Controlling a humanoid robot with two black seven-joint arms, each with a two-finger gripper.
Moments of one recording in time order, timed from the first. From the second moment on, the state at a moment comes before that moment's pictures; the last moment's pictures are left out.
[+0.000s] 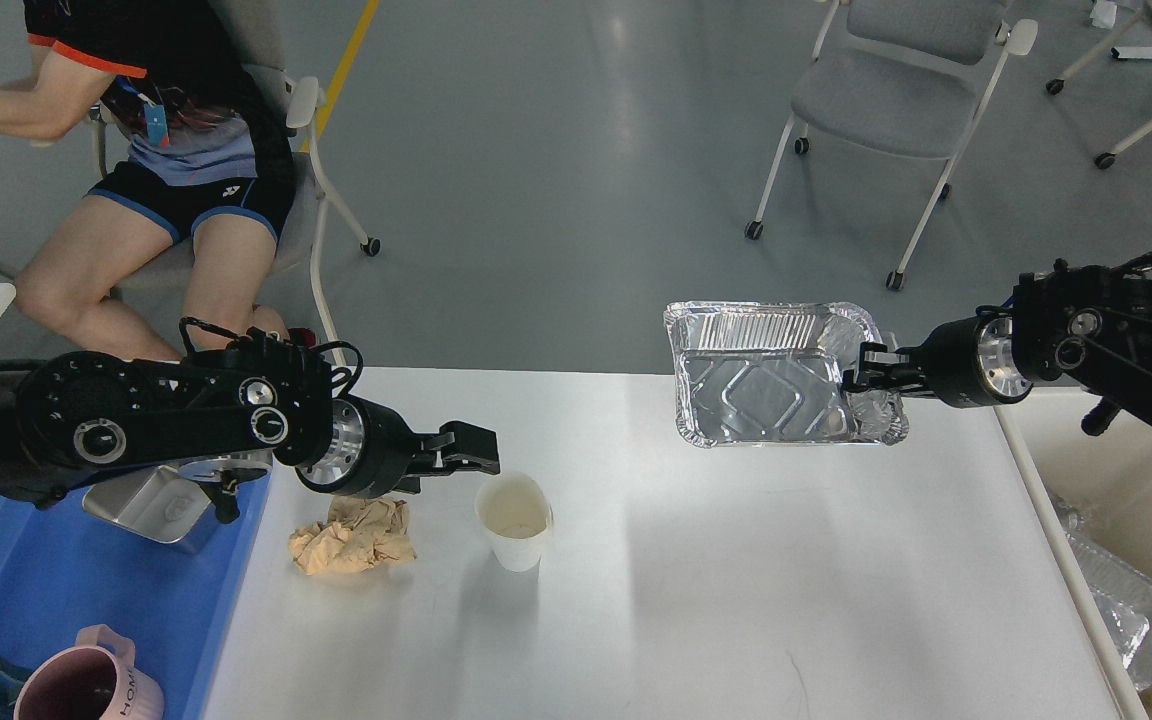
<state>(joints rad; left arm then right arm) -1.33 0.42 0.38 -1.34 0.45 -0.21 0.29 1.07 -0.62 0.16 0.95 -1.04 0.59 0.05</state>
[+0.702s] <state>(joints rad) -1.18 0.22 0.38 -1.16 0.46 -0.05 0.29 1.05 -0.62 0.16 0.94 -1.04 0.59 0.06</state>
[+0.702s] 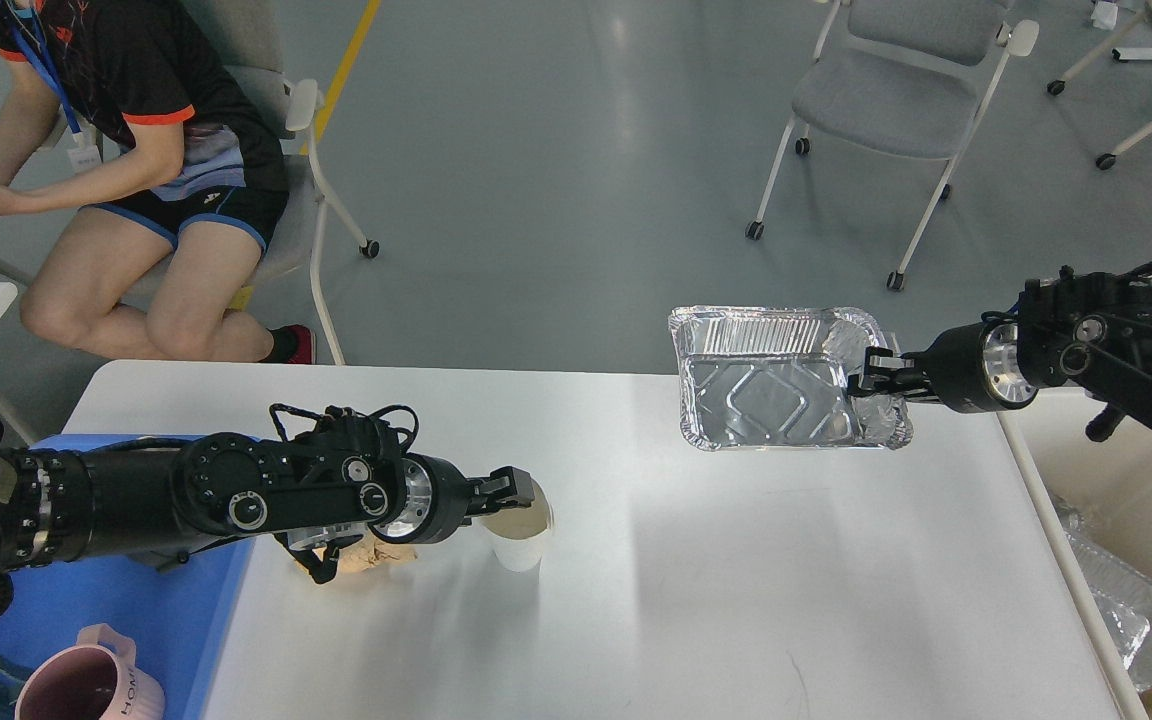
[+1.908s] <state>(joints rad) -1.62 0.87 0.11 -1.50 0.52 -0.57 0.43 1.05 -0.63 0.16 0.94 -1.04 0.59 0.06</state>
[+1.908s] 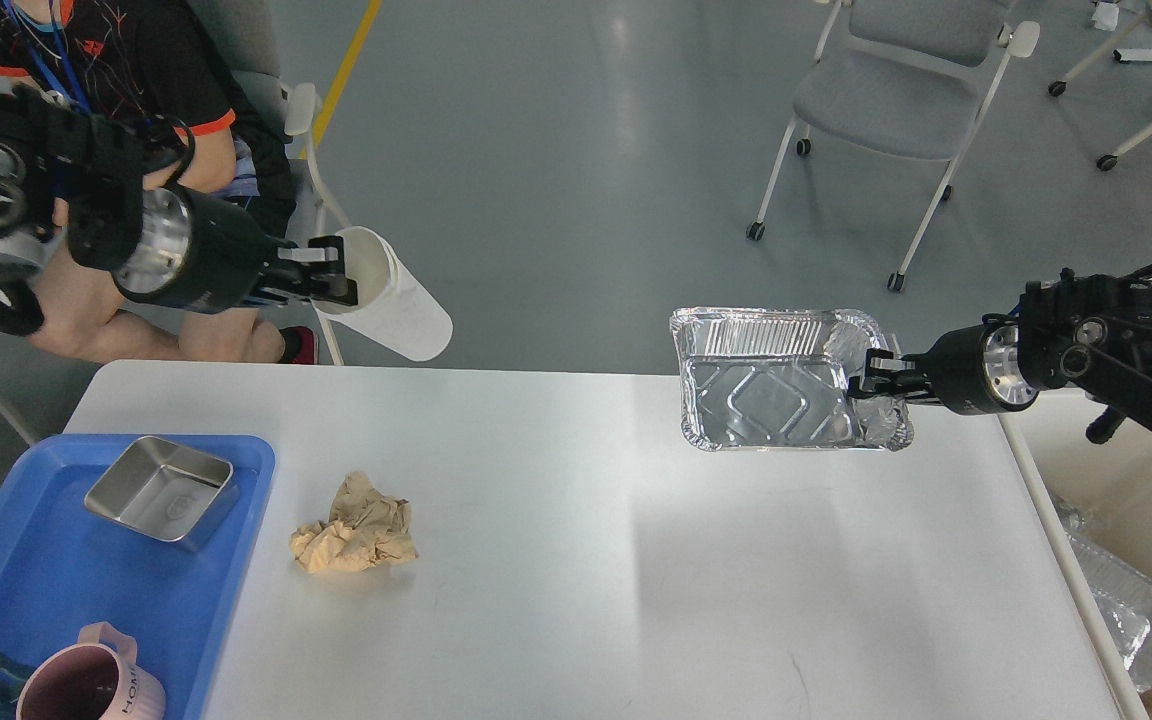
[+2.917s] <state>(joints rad) -1.34 0.24 -0.29 -1.10 0.61 -0.41 0.37 1.03 -0.62 0.18 0.95 -1.04 0.59 0.06</state>
